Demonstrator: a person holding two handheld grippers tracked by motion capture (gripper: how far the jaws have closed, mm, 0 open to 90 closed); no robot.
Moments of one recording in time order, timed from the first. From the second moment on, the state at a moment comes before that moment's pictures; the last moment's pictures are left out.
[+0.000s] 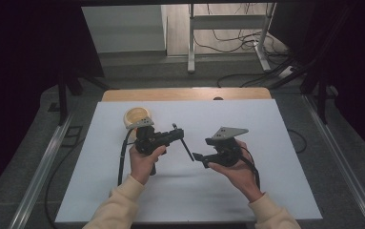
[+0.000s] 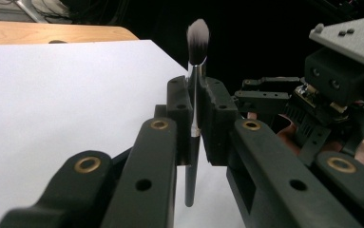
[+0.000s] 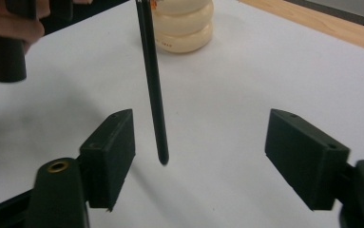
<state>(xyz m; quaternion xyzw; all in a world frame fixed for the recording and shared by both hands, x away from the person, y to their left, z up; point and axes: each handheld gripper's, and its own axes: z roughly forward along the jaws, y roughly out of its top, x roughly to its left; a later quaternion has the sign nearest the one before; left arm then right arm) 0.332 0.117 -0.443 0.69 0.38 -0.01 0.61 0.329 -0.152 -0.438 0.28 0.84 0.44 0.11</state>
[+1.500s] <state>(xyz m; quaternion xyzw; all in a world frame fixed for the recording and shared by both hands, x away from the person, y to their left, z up) 0.330 0.154 -0.413 0.67 0.38 0.03 0.63 0.323 -0.228 -0.473 0.33 0.83 0.43 0.14</state>
